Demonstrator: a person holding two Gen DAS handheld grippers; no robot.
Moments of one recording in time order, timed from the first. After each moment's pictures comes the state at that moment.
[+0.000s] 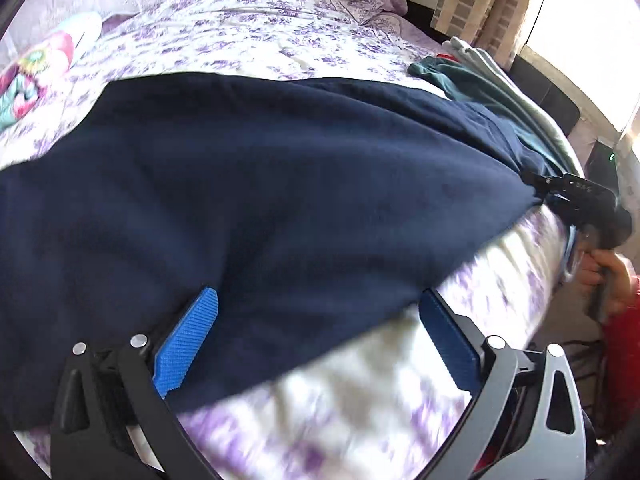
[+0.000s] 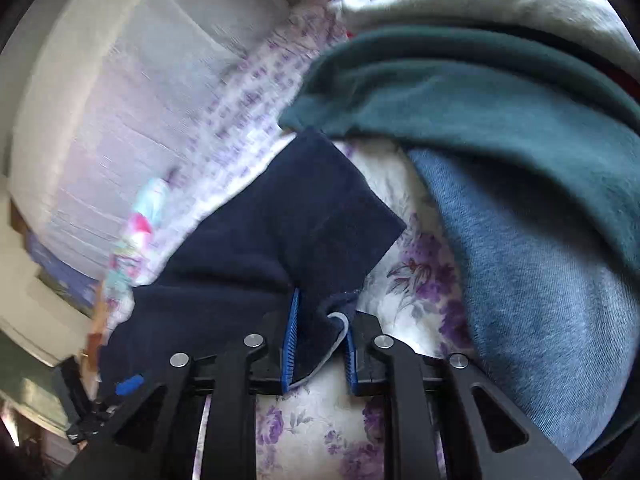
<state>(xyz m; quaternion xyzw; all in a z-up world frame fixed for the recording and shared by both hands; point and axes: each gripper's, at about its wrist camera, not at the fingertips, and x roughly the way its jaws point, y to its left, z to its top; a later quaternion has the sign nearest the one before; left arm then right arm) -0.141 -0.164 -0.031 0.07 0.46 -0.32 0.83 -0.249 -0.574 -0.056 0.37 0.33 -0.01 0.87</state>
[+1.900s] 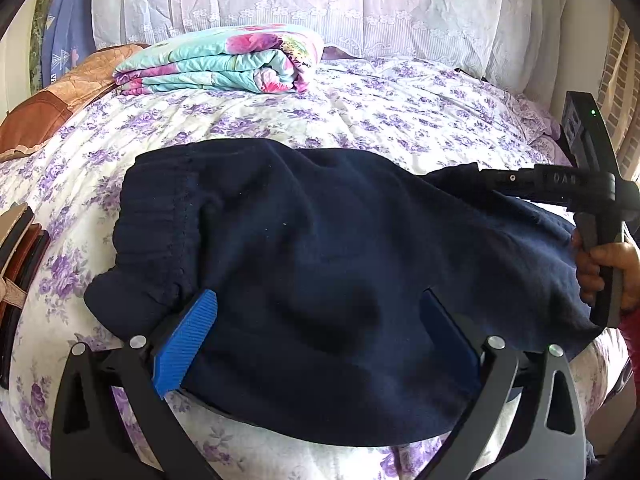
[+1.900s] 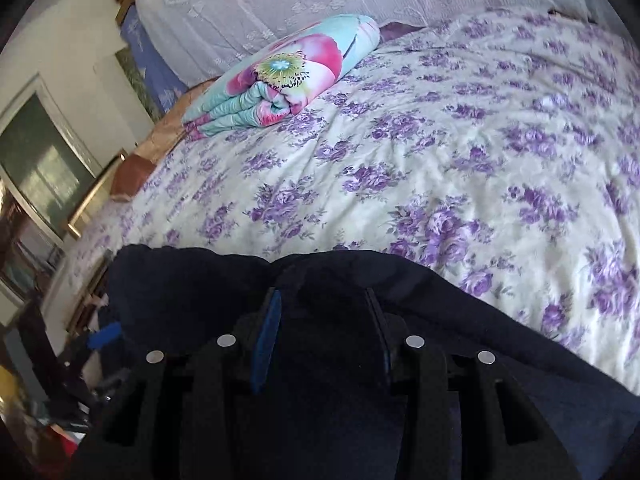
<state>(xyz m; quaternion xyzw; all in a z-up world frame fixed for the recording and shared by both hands) -0.106 0.070 -0.015 -0.04 0.37 -0.09 0.92 0.013 -0.209 0.004 0.09 0.43 0.26 0.86</state>
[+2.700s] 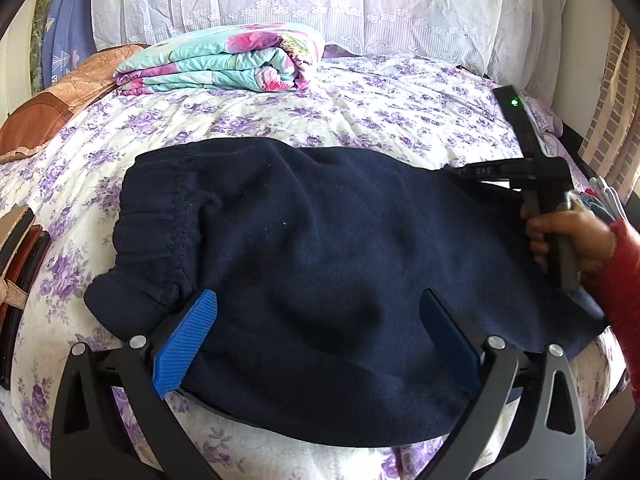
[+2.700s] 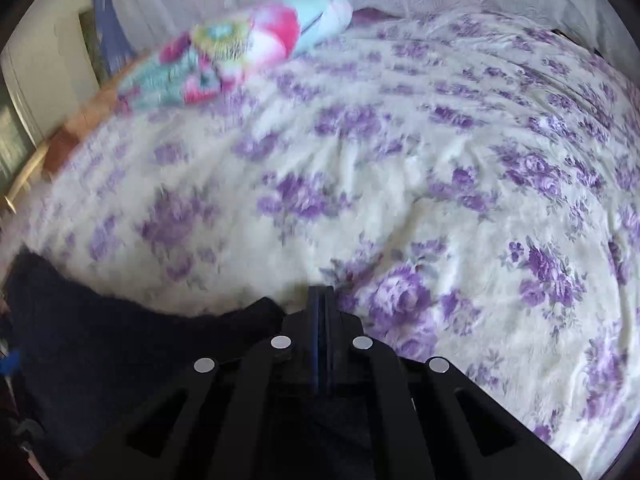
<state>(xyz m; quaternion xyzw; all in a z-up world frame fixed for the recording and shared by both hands) -0.106 0.069 -0.017 -0.04 0.38 -0.08 0.92 0.090 -0.191 -0.028 0.01 0.45 0.17 0.88</state>
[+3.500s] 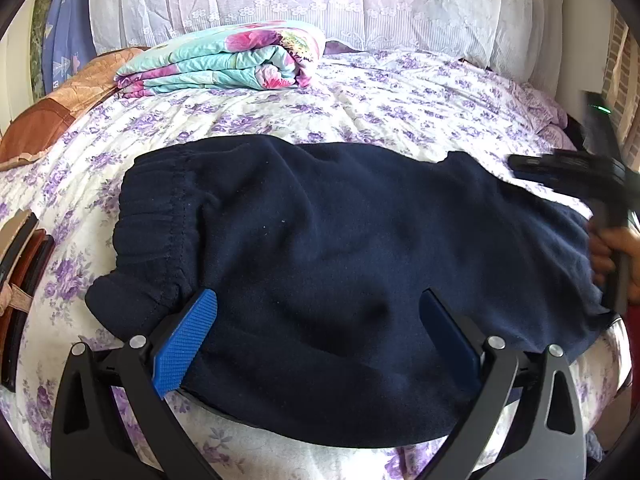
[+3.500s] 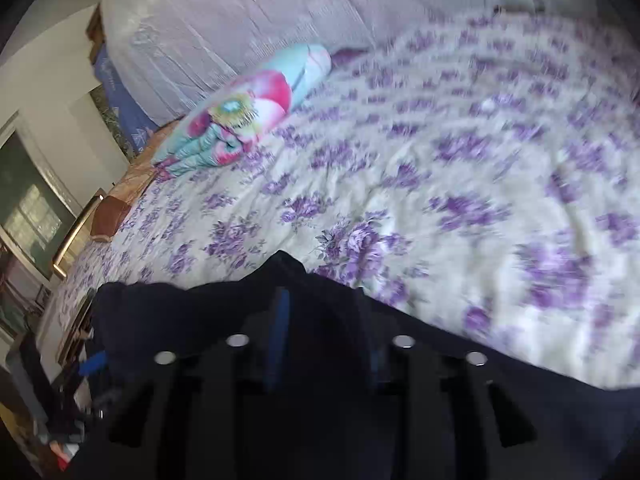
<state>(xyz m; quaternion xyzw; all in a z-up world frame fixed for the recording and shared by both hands) -0.101 0.068 -0.019 -0.02 0.38 -0.07 0.92 -0.004 -0.265 0.015 0.11 0.38 0.19 0.90</state>
